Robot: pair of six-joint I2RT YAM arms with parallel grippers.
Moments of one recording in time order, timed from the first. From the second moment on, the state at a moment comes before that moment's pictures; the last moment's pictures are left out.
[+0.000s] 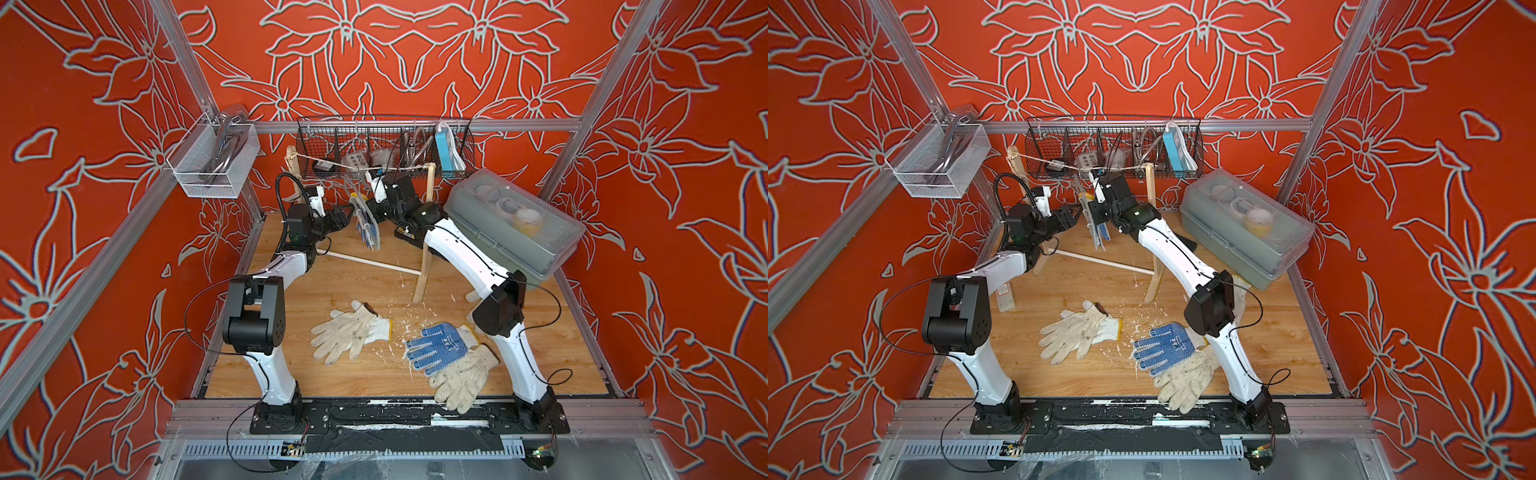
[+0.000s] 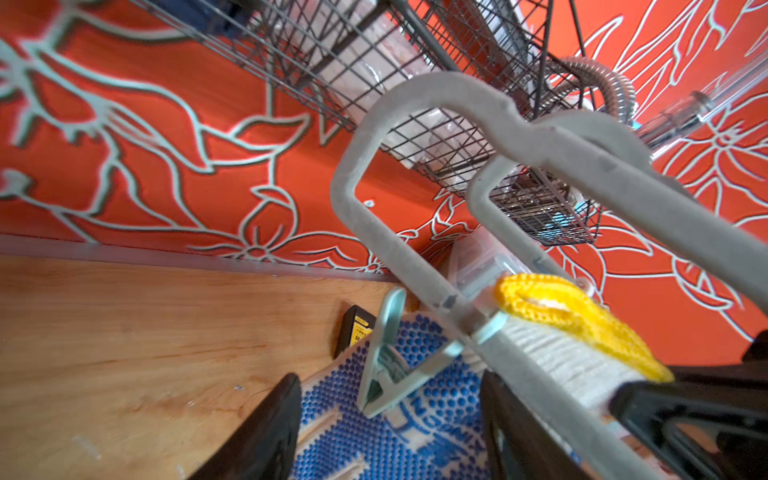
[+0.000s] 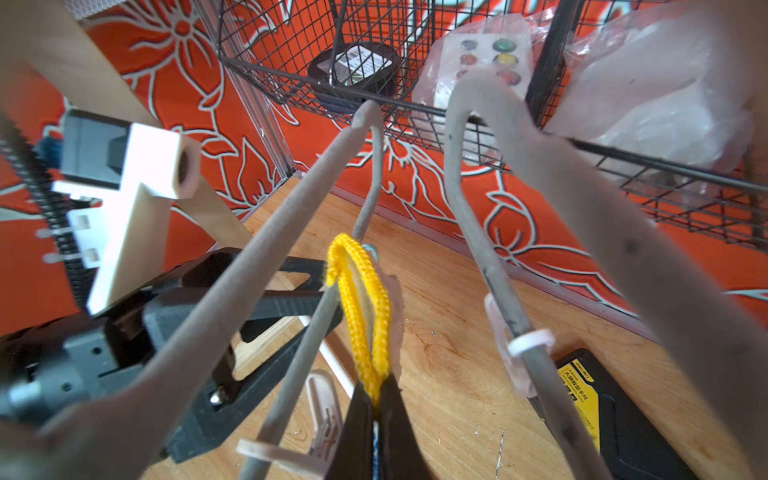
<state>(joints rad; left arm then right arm) 0.01 1.83 1.23 0.52 0.58 -0.62 0.73 2.28 2.45 -0.60 -0.02 0.15</state>
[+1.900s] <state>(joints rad) 0.04 2.04 1.40 0.65 1.04 -0.58 0.71 2.28 2.51 -0.74 0.12 0.16</state>
